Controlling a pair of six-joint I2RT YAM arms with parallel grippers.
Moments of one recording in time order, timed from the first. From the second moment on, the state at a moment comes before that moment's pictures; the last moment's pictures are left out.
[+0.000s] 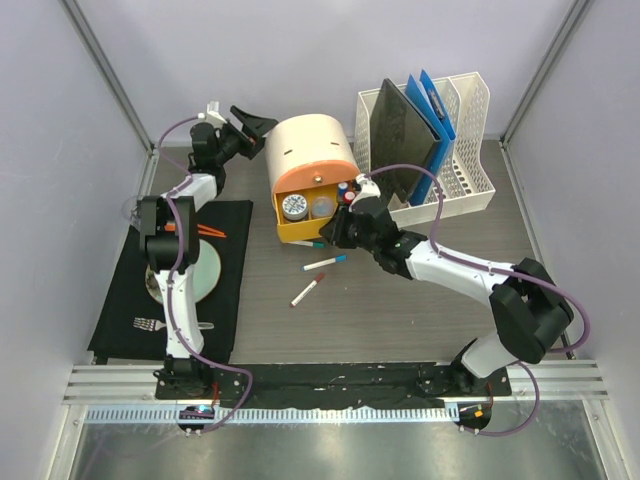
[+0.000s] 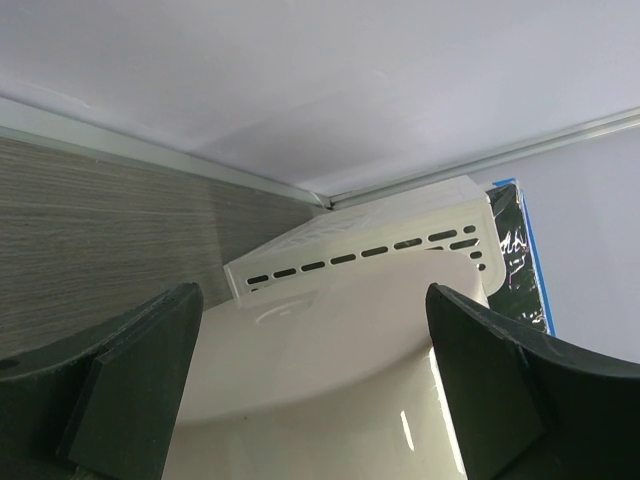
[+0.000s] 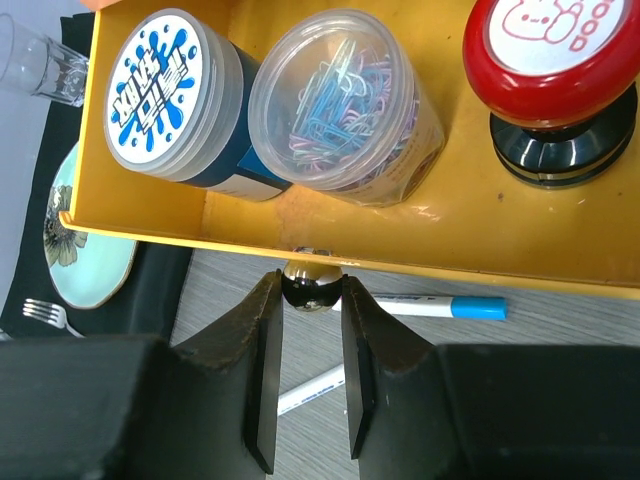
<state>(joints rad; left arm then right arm) -0.04 2.25 1.64 0.60 0.62 -1.13 0.72 1.51 0.94 0.10 0.08 0.67</state>
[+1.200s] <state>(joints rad) -0.05 2.22 1.59 0.64 0.63 -1.15 0.69 1.68 1.08 0.17 0.16 0.58</state>
